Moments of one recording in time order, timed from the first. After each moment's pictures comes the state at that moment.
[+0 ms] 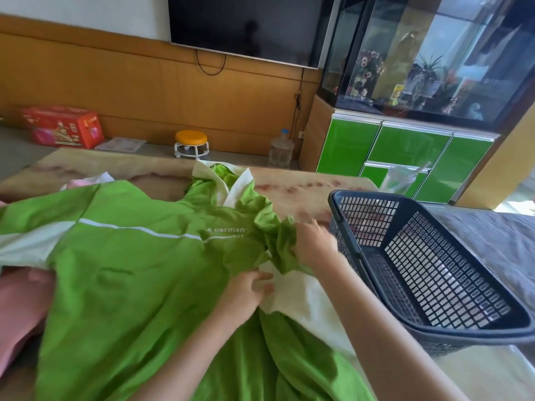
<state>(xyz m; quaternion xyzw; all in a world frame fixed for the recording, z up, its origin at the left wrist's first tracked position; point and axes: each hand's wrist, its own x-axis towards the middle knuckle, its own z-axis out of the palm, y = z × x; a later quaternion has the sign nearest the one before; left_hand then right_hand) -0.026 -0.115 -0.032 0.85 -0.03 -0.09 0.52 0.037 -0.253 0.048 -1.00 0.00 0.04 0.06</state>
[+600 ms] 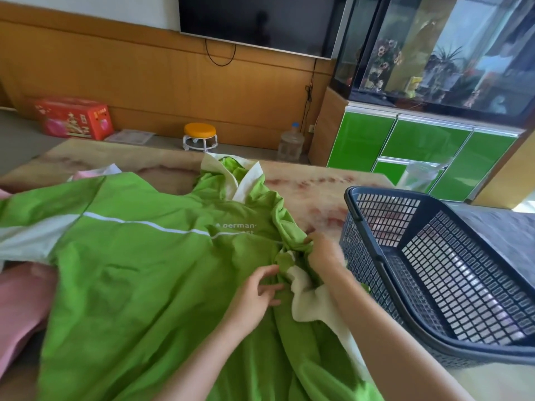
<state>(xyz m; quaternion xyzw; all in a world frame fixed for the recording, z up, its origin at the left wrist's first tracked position) -0.024 -0.119 -0.057 0.69 -0.01 -0.09 0.71 0.067 -0.266 -0.009 -0.98 0.09 0.03 0.19</state>
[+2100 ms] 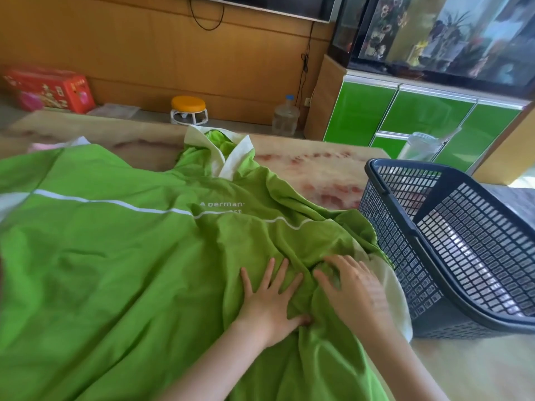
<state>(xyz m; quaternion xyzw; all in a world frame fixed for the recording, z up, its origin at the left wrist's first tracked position) -0.021 -0.167 -0.095 0.97 -0.19 -0.16 0.08 -0.025 -0.324 -0.040 -0.99 -0.01 -0.07 0.11</state>
